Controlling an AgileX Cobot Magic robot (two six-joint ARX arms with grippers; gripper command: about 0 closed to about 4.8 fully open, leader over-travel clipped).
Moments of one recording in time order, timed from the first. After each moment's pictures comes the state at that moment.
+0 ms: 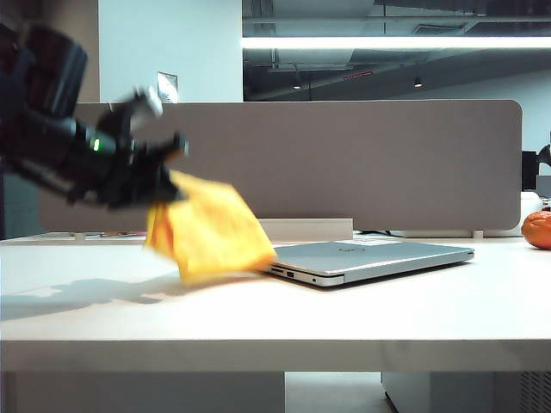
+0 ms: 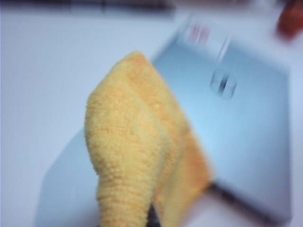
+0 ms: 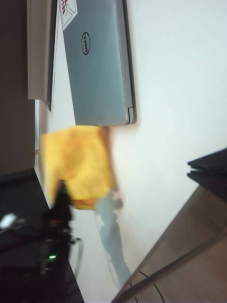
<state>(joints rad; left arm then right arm) -0.30 1.68 0.73 0.67 0.27 -0.18 0.02 0.00 0.01 -0.09 -0.67 0.08</state>
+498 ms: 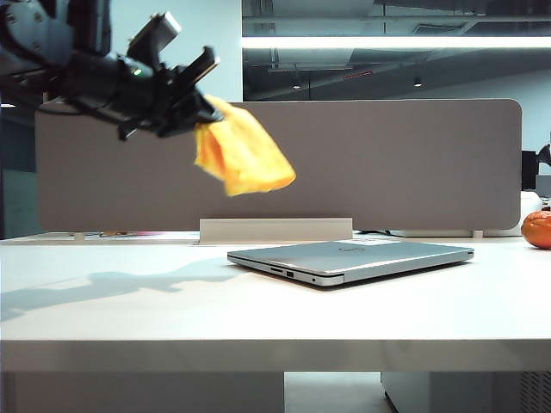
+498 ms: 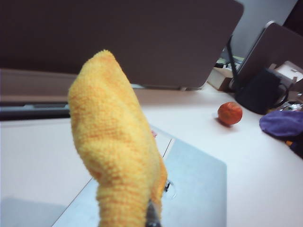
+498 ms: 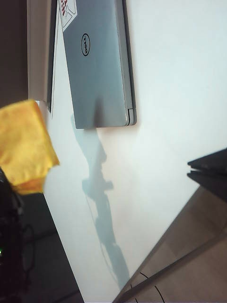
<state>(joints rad) -0.35 1.68 0.97 0.70 0.30 -0.31 0.02 0.00 0.01 -0.09 -0.66 0.08</state>
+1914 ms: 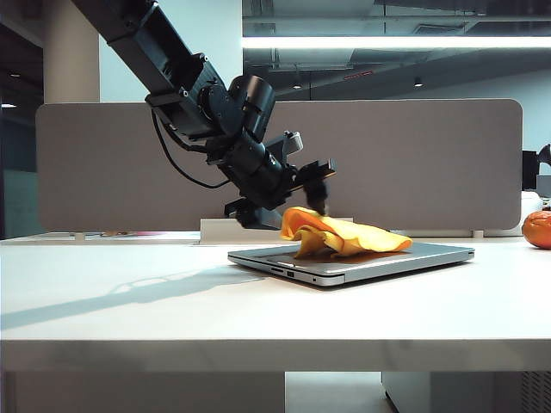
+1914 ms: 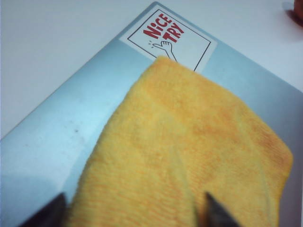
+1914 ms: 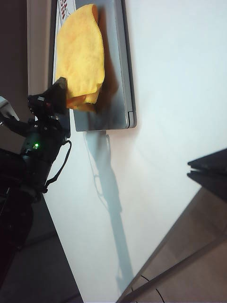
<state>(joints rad) -0.54 2.26 1.71 0.06 0.11 -0.29 0.02 0.00 0.01 -0.09 -0.65 0.08</state>
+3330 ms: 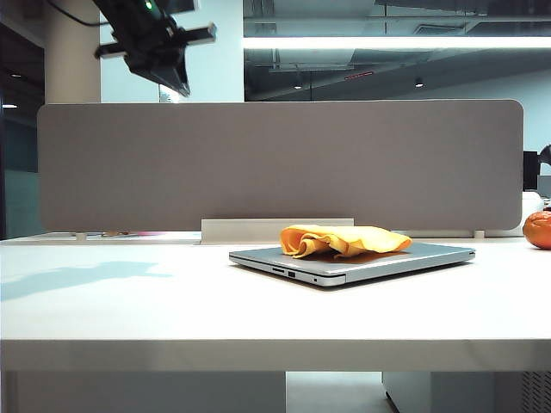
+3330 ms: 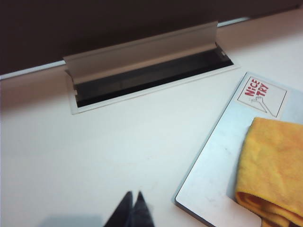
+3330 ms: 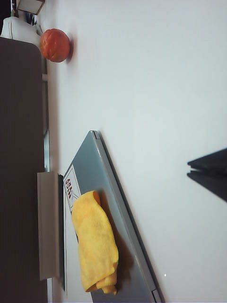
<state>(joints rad) -0.32 1.74 1.66 -0.37 0.02 0.05 0.02 0.00 0.01 -0.09 0.00 0.03</state>
